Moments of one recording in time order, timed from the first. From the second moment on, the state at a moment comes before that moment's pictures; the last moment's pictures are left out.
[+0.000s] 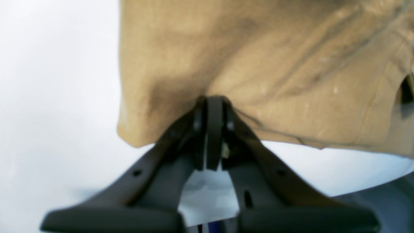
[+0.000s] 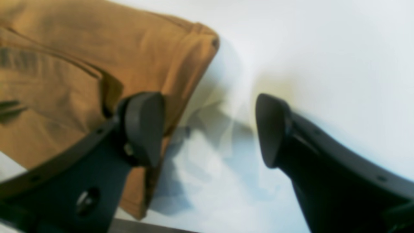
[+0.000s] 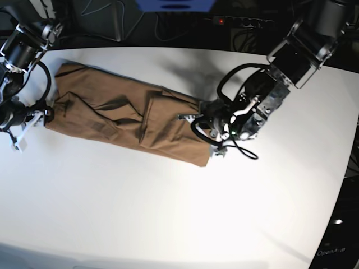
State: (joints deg) left arm -17.3 -18.9 45.4 81.9 -40.7 37.8 67.0; right arm 8.2 18.6 38.5 75.2 21.1 40.7 -81.8
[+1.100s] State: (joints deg) left arm -17.0 -18.9 45.4 81.9 -38.4 38.3 66.1; right arm 3.5 11.3 38.9 77.1 23.2 41.1 -77.8
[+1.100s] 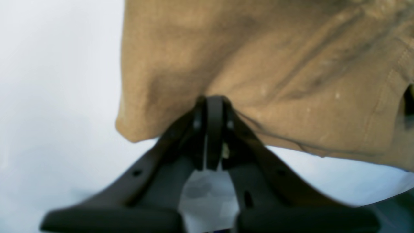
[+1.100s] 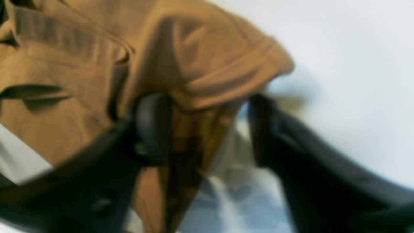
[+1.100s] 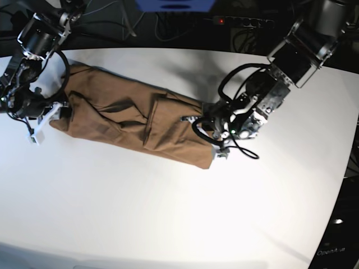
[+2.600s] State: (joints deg) left arm -13.3 -18.7 44.2 83.0 -36.5 38.1 63.1; right arm 8.1 6.9 23.9 93.8 20.7 40.8 -82.2
